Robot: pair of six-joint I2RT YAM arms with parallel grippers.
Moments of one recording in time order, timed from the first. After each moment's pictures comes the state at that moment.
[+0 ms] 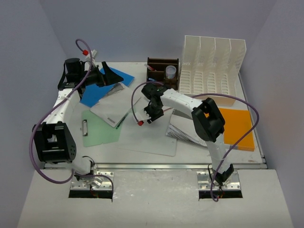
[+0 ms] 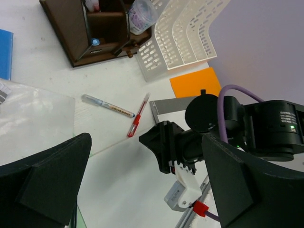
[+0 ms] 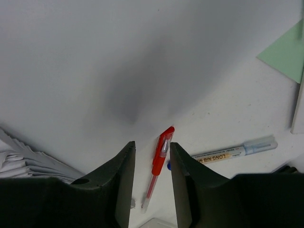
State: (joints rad) left arm 0.12 1.53 1.25 -0.17 0.94 -0.39; right arm 0.71 2.14 1.67 -0.90 -0.22 -1.51
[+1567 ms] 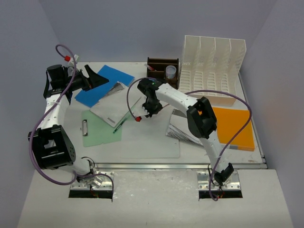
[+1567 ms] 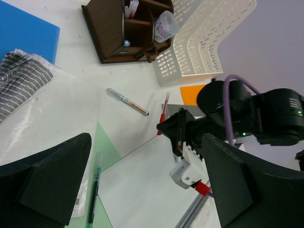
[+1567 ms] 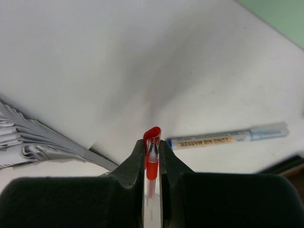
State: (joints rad) left arm 0.32 1.47 1.16 -0.16 1.03 -0.39; right arm 0.72 2.30 1.96 -1.14 -0.09 -1.53
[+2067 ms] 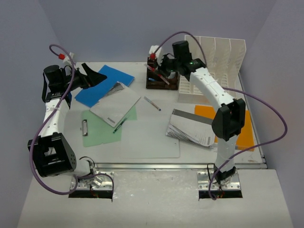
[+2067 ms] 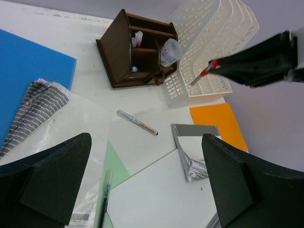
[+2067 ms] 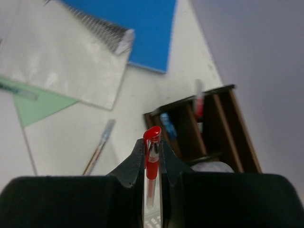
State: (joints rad) left arm 0.32 1.38 1.10 -0.01 0.94 -0.45; right arm 0.42 2.00 1.91 -0.47 -0.51 -0.67
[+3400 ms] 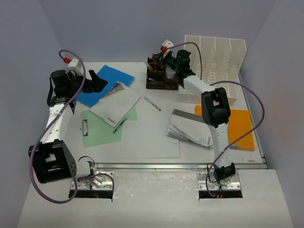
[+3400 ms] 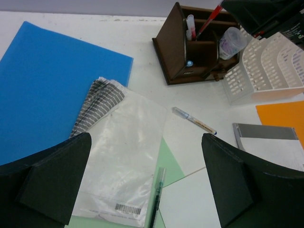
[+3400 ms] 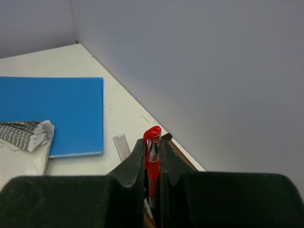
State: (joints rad) left arm 0.25 1.30 1.02 -0.05 0.68 -0.18; right arm 0.33 2.34 1.84 0.56 -0.50 -0.18
